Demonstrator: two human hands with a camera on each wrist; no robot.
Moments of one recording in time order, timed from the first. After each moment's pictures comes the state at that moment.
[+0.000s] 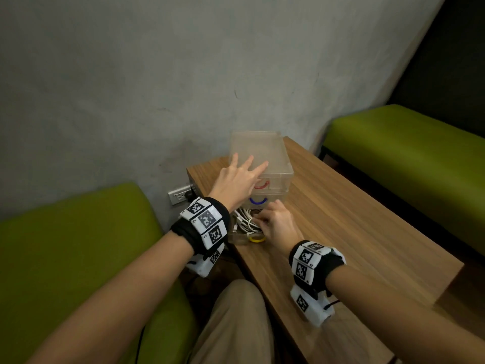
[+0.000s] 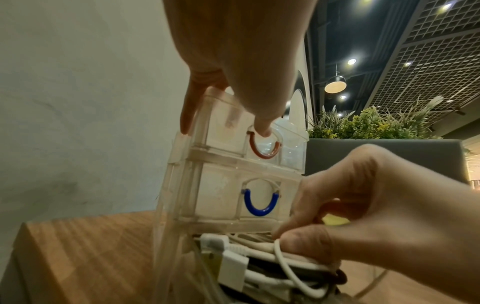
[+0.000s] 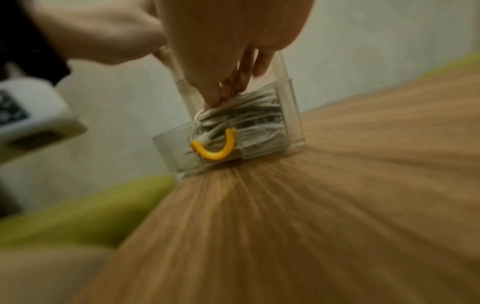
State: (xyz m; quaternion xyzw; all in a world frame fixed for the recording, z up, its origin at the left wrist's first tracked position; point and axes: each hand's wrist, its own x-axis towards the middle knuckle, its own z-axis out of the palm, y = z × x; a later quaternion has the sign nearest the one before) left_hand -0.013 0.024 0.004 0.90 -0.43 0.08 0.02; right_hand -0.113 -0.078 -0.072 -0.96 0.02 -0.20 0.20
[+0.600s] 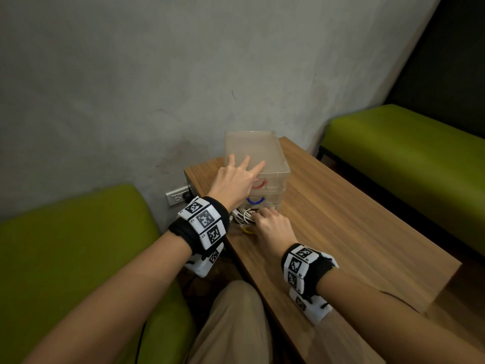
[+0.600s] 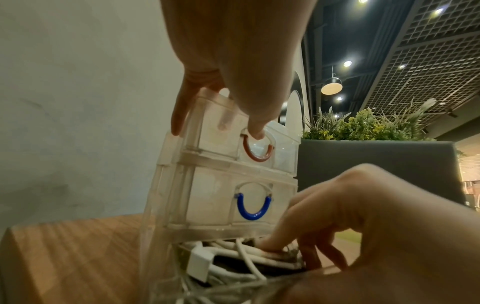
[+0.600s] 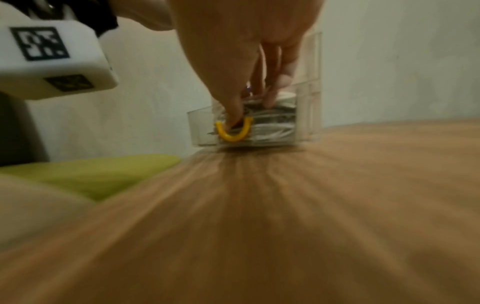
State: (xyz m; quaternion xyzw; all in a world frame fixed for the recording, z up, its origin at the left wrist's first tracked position) left_hand -0.015 0.021 0.006 0.90 -0.42 0.09 -0.01; right_hand -0.111 -0.067 -0.077 -0.99 0.04 -0.09 -0.03
